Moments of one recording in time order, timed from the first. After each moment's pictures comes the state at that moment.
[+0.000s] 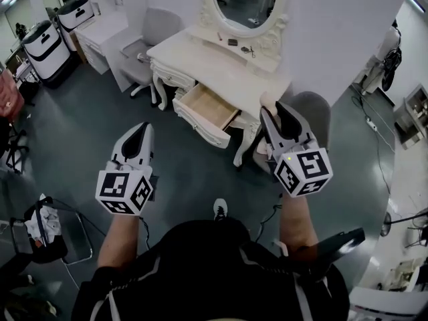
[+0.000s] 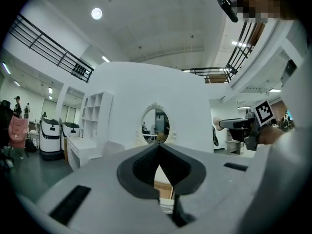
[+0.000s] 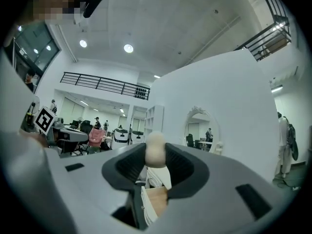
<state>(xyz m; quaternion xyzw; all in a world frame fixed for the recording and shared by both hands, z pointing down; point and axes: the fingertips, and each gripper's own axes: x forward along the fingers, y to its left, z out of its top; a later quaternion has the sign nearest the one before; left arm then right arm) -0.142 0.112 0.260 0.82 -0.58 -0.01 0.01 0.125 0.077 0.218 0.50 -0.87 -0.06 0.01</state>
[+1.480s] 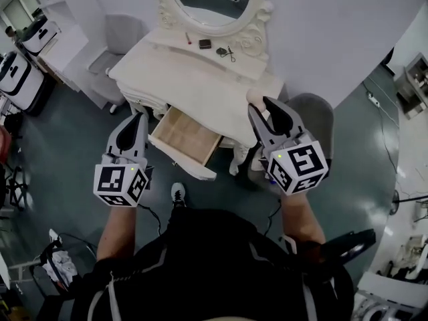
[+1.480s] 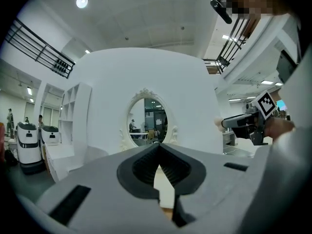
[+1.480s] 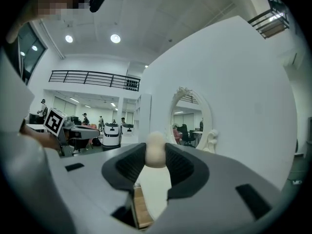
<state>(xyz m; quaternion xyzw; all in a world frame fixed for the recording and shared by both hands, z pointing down) -0.042 -0.205 0.281 0.85 -0.52 0.03 -0.02 0.208 -0.192 0.264 0.52 -0.85 -0.01 0.04</state>
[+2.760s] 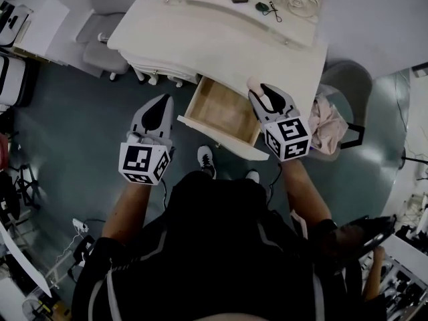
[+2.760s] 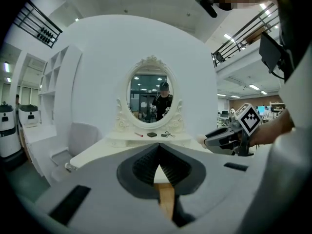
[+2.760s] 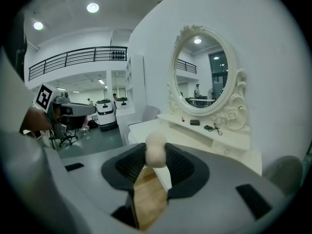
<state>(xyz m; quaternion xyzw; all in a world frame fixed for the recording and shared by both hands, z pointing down) -0.157 -0.373 0.432 0.90 -0.42 0.10 0.06 0.052 -0.361 0.486 0.54 -0.82 0.13 0.17</state>
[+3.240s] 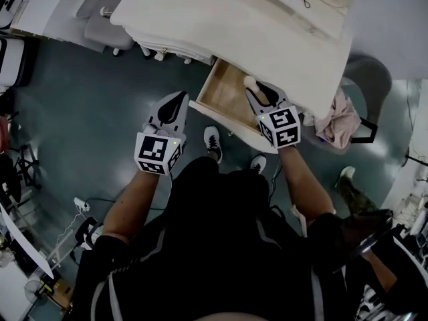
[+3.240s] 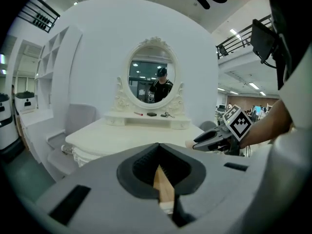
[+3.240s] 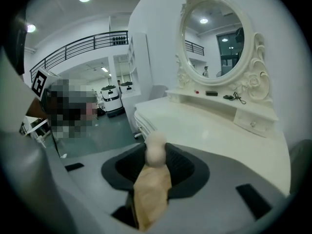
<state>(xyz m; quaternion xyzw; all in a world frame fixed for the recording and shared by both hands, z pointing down) -0.173 -0.379 0.535 0.90 -0.39 0.16 0.12 0.000 -0.379 0.618 0.48 -0.82 0.20 0.24</state>
